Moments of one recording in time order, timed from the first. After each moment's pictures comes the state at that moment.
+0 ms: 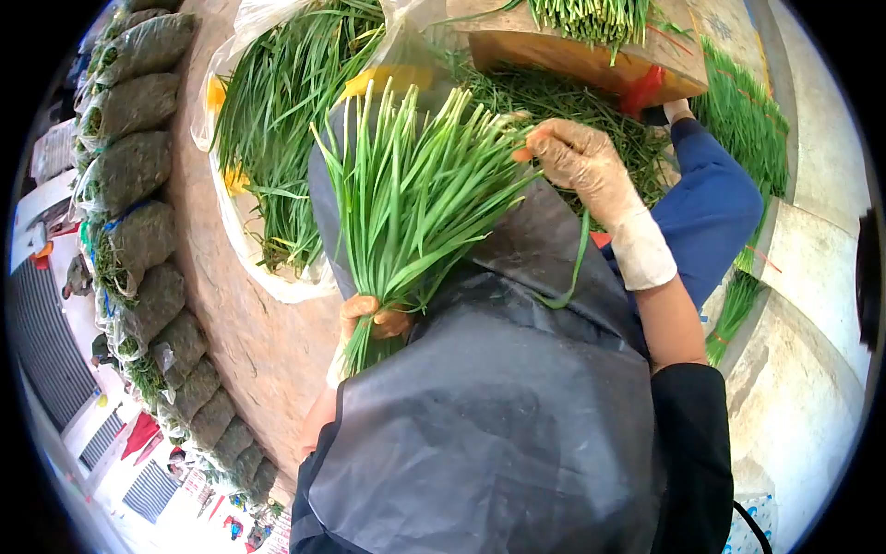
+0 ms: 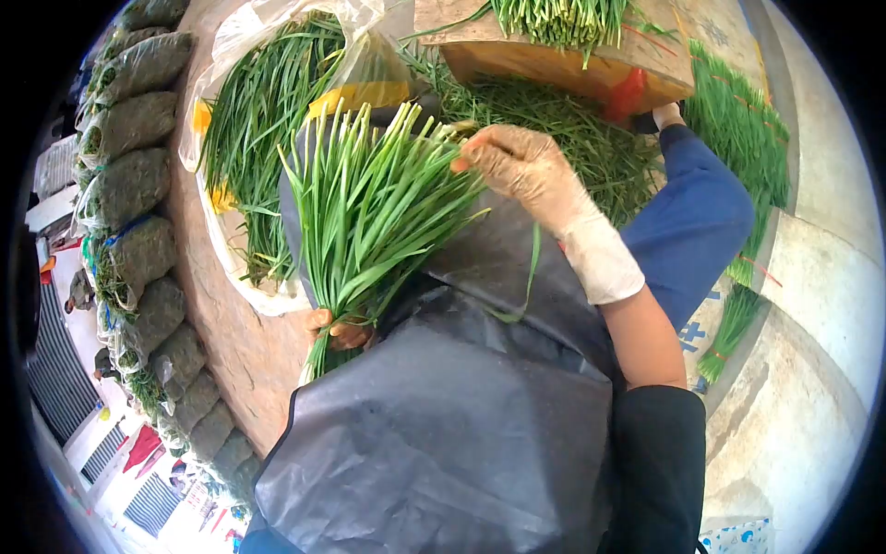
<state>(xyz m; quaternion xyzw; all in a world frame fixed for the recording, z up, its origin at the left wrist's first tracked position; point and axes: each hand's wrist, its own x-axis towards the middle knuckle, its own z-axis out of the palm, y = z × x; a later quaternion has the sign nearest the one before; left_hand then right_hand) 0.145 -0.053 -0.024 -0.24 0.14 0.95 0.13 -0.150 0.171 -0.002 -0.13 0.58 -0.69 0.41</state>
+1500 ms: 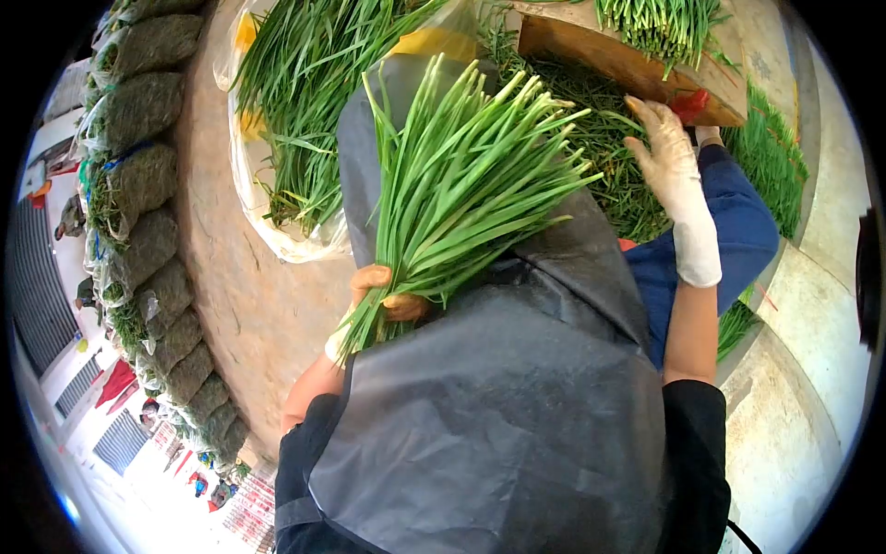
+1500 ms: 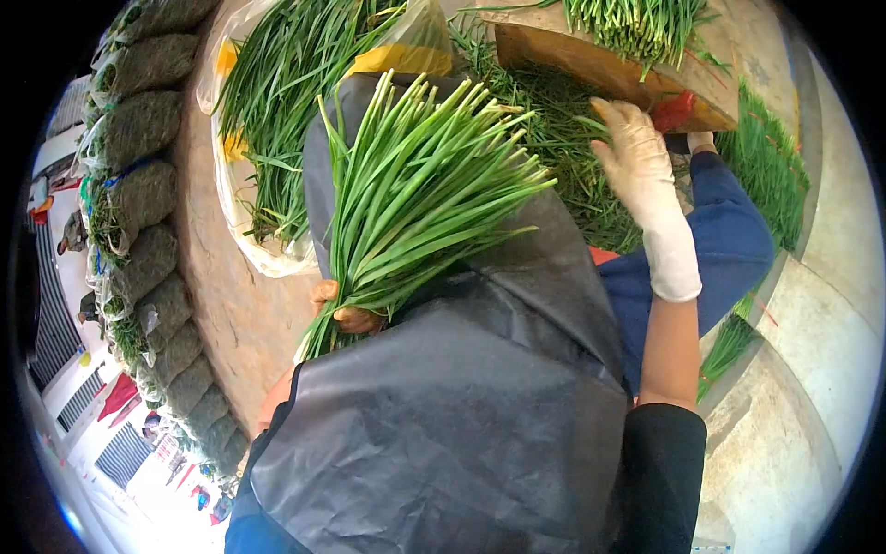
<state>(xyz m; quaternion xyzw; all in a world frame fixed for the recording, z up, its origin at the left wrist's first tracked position) 0.152 -0.055 -0.037 -0.11 0.07 0.98 0.17 -0.197 0.203 -0.053 -0.43 0.88 -0.18 -0.09</state>
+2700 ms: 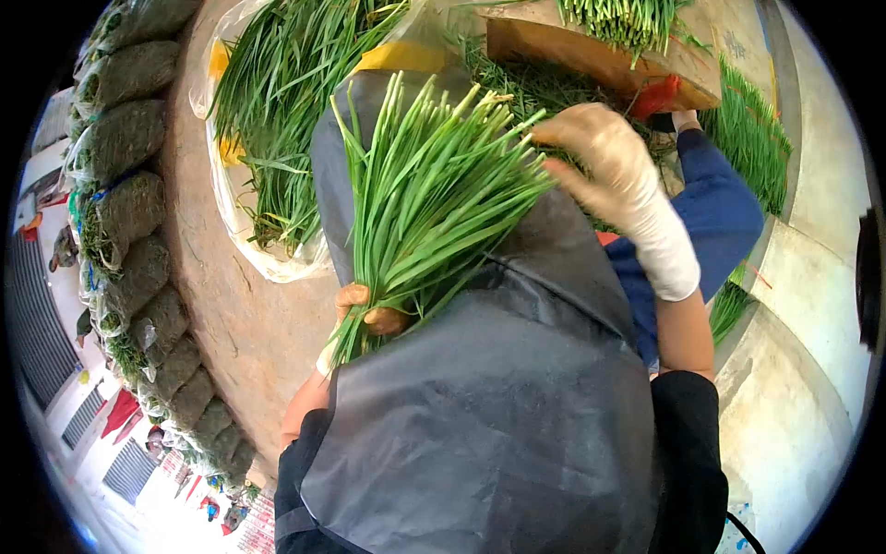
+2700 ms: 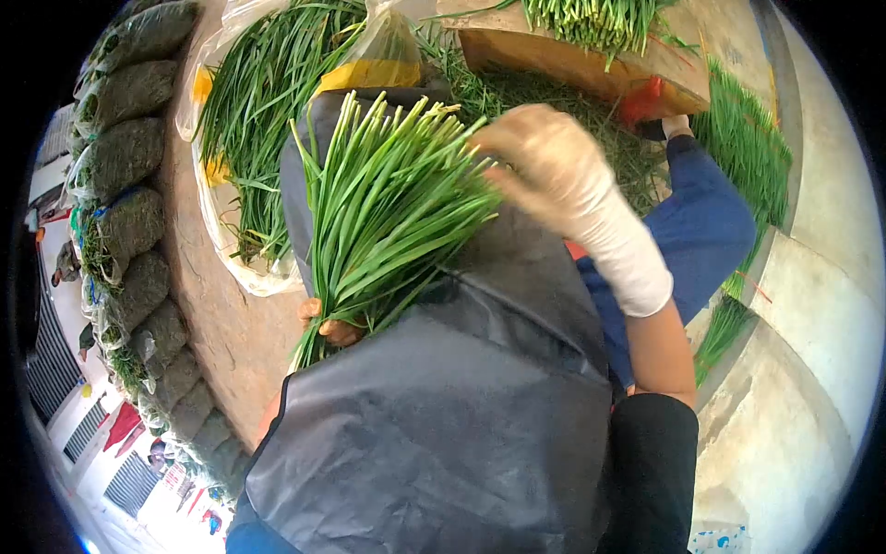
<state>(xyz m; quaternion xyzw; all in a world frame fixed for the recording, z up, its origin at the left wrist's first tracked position) 0.160 -0.053 -0.027 -0.20 0.11 0.96 0.15 -0.165 0.170 0.007 -0.56 0.77 -0.31 0.05</state>
